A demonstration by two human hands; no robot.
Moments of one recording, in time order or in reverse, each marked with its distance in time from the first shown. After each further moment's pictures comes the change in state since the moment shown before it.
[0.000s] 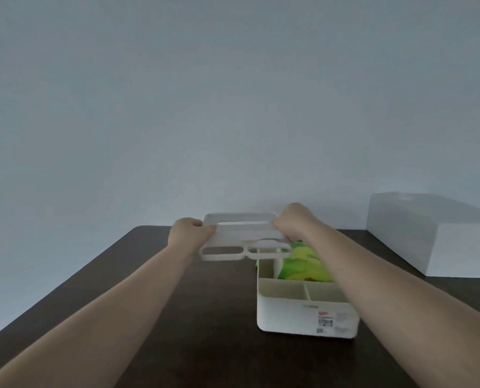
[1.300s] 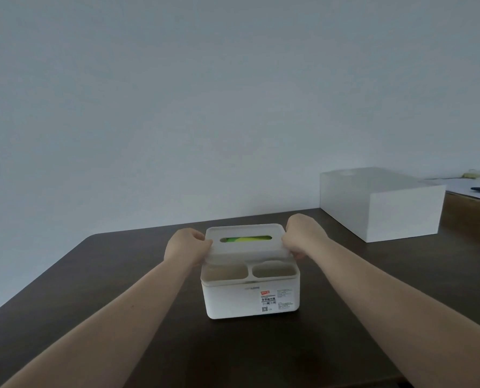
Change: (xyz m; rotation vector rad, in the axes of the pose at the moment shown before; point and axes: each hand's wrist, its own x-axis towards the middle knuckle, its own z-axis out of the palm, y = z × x) left_hand -0.038 0.017 0.091 0.181 -0.148 0.014; right_hand -0.039 0.121 -0.026 -0.093 0.017 0.203
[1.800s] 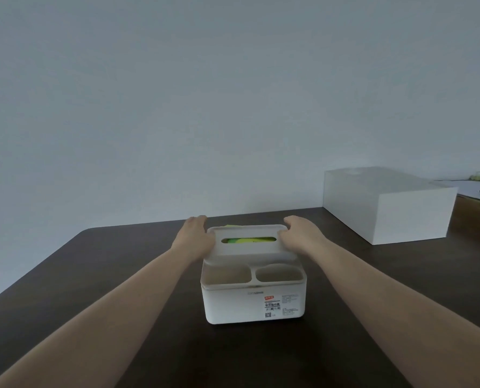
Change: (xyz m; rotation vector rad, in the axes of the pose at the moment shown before) left_hand 0.027 0.007 0.011 0.333 -0.107 0.176; right_hand 0.029 0.003 0.019 0.087 0.001 -0.091
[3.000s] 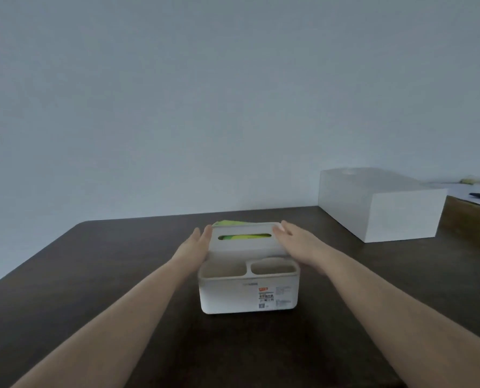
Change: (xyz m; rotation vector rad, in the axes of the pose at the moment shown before) left_hand -0.026 -0.020 0.022 -0.353 -0.164 -0.107; right_hand -0.041 0.011 -0.003 0.310 -0.175 -0.050
